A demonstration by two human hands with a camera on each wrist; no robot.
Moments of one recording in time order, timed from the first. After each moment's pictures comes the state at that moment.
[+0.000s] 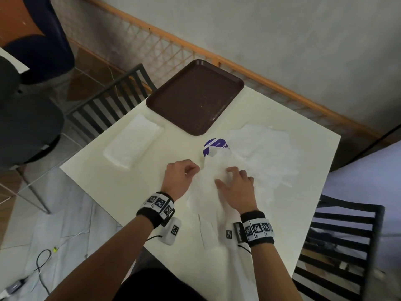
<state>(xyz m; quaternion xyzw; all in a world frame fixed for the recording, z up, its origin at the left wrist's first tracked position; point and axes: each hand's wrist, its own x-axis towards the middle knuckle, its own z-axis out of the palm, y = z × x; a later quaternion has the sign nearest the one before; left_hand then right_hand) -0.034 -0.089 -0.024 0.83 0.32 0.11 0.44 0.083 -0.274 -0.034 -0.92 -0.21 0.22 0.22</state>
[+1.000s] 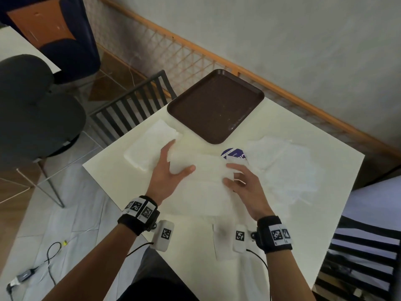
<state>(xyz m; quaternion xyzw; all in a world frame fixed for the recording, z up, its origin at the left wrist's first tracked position) -0.092 -0.040 0.025 0.71 0.37 0.19 0.57 0.081 -0.246 0.011 -0.70 -0.21 0.35 0.59</state>
